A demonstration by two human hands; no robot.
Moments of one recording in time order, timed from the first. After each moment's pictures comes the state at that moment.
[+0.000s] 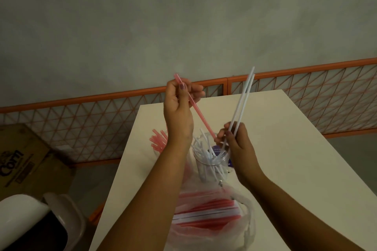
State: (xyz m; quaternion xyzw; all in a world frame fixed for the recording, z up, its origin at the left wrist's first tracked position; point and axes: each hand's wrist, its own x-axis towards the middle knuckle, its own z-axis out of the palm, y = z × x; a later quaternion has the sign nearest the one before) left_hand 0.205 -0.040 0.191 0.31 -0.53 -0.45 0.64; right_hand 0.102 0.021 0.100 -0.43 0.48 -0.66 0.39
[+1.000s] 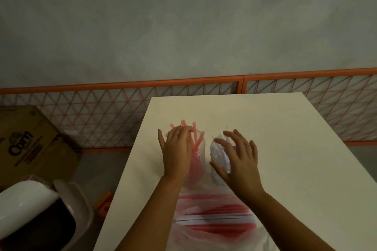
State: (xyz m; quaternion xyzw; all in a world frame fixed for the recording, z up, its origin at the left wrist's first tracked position) left_hand 0.279 -0.063 0.071 0.57 -0.74 -0.05 0.36; right_hand 0.130 0.006 0.051 -0.68 0.65 -0.34 -0.05
